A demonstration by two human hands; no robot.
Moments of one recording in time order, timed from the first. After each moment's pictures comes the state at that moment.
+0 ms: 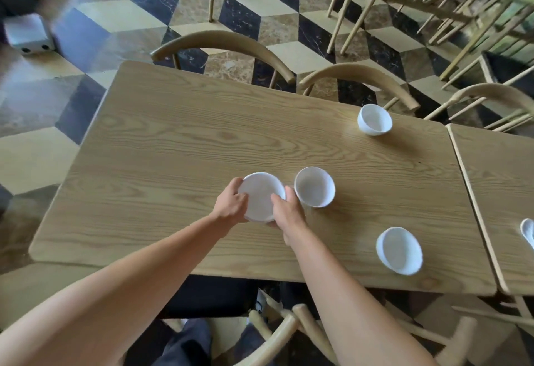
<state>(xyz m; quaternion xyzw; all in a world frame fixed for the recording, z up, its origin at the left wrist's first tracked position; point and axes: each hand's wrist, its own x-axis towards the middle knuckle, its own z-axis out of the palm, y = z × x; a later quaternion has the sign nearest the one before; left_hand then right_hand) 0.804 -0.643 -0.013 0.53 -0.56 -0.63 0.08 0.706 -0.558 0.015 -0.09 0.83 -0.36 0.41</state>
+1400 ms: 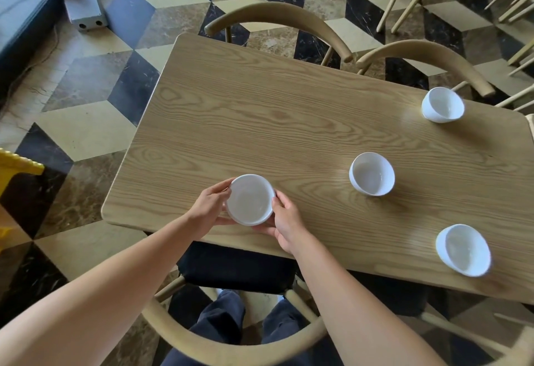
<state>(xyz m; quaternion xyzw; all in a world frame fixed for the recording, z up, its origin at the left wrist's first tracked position) 0.963 -0.685 -0.058 0.52 -0.38 -0.76 0.08 0.818 -0.581 -0.042 0.03 0.68 -0.46 0.58</state>
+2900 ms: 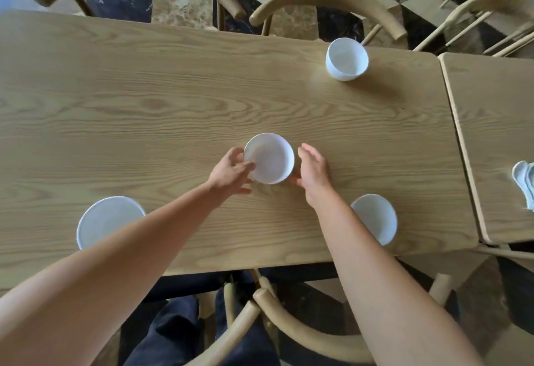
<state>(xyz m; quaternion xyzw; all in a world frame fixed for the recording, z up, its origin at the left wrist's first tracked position) 0.674 -0.617 -0.055 0.49 -0.51 -0.71 -0.01 0.538 -0.508 -0.036 0.05 0.81 -0.46 0.36</state>
